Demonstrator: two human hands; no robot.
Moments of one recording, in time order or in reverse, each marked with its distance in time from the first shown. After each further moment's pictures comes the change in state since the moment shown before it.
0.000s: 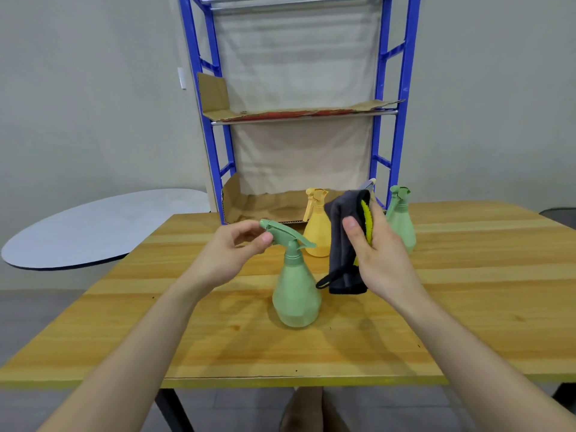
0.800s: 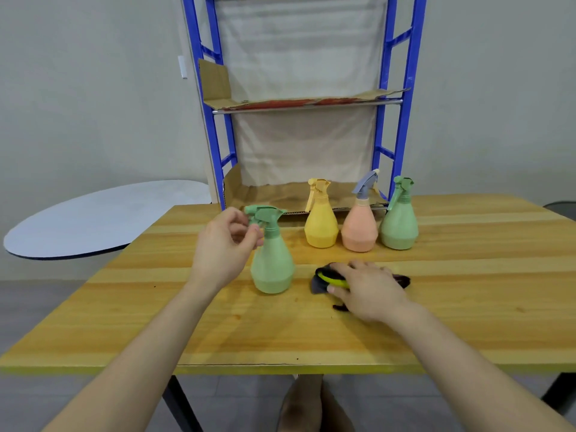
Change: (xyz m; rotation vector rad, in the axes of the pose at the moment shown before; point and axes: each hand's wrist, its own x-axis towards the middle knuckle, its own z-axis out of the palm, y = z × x) left_hand -0.008 -0.017 0.011 0.224 0.377 0.033; right_hand -0.017 0.067 0.032 -0.842 -0.511 0.083
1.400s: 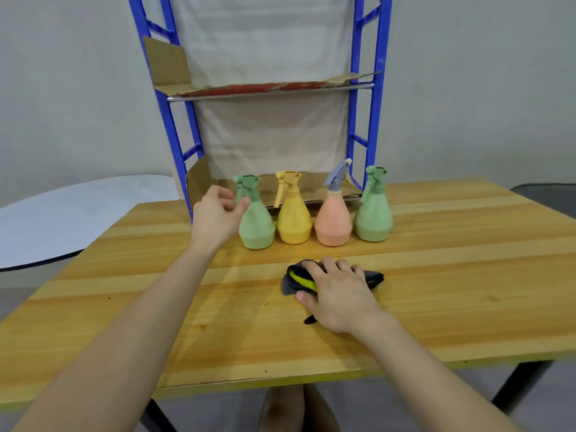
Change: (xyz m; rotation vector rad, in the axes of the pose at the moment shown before) left_hand 0.084 -0.026 0.069 0.151 0.030 -0.154; right_hand -0.007 -0.002 0.018 -0.073 -0.018 -0.007
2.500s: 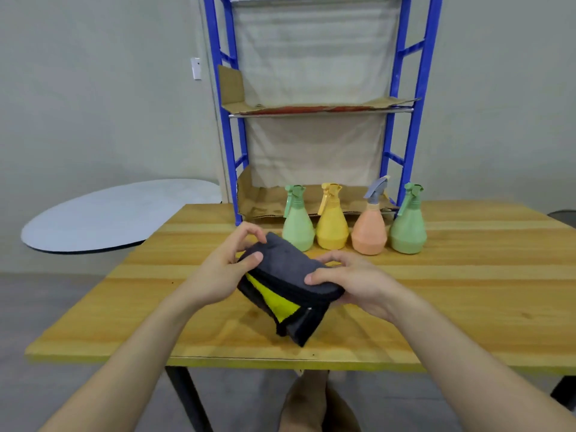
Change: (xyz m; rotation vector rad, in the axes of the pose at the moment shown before) left_hand -0.111 -0.009 -0.122 -0.266 -0.479 0.099; right_hand -0.012 -0.055 -0.073 1.314 -0.294 0.177
